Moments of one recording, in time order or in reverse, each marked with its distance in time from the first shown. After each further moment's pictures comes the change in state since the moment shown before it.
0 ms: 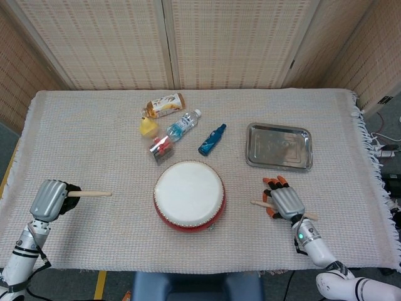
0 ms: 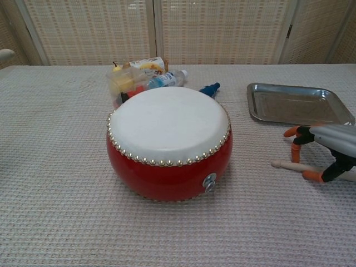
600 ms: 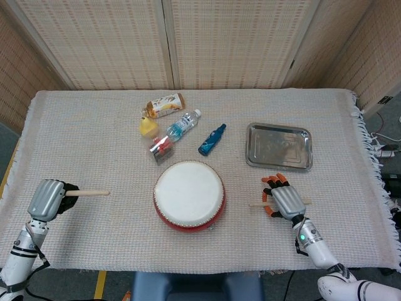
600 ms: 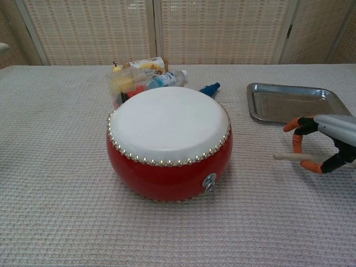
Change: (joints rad) left arm 0.006 0.009 -0.006 -0.006 -0.006 0.010 -0.011; right arm -0.022 0.025 0.006 -0.044 -0.065 0.084 0.127
